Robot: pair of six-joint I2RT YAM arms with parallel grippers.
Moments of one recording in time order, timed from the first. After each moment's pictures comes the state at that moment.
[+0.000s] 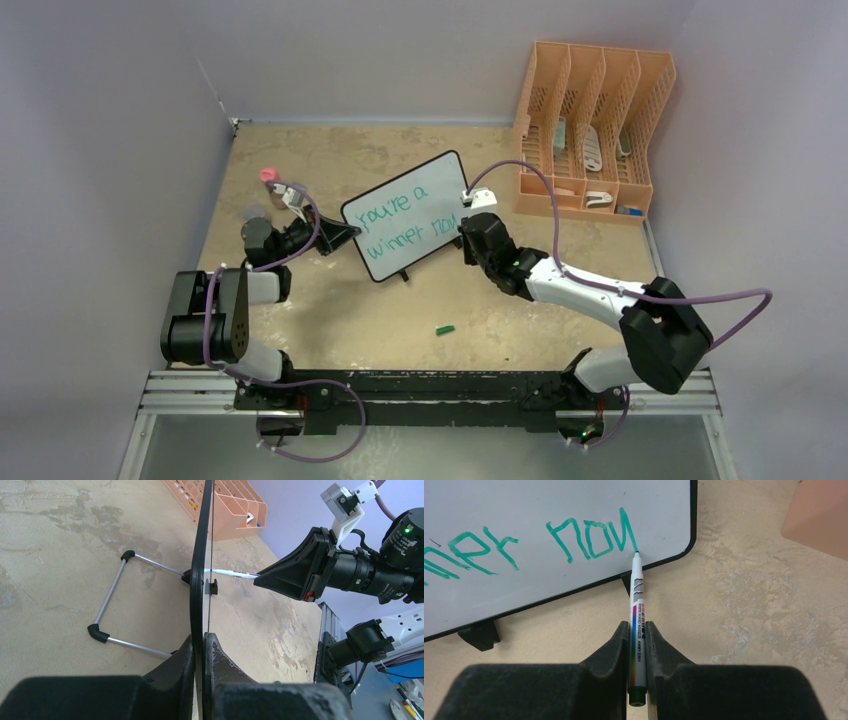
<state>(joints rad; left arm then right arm) 0.06 1.50 0.39 1.14 1.02 -0.65 0.75 1.40 0.78 -0.03 0.40 0.31</state>
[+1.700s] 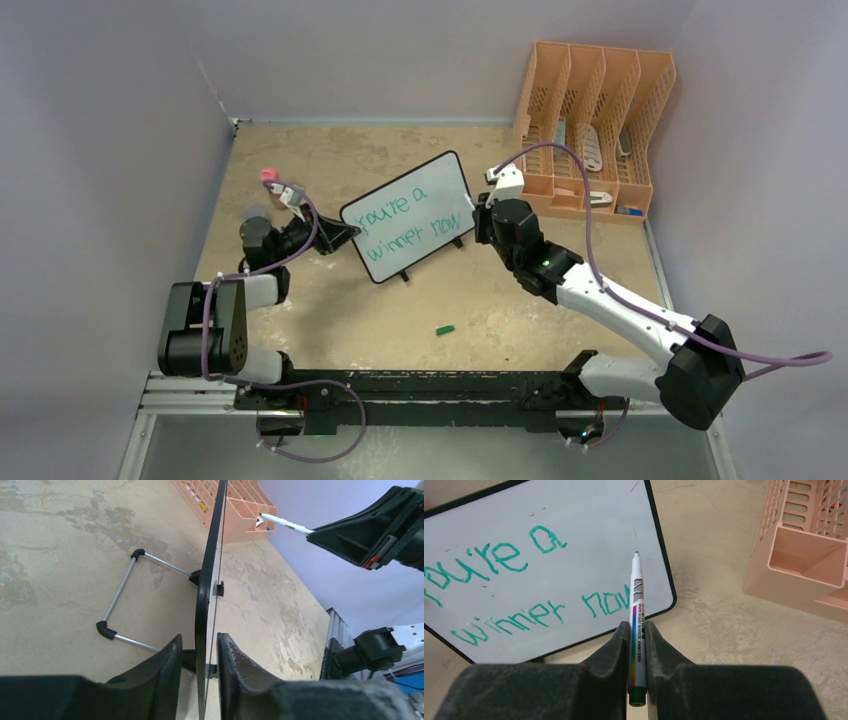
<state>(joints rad) 0.06 1.45 0.39 1.04 0.99 -0.61 0.72 1.20 0.84 -0.03 0.41 0.27</state>
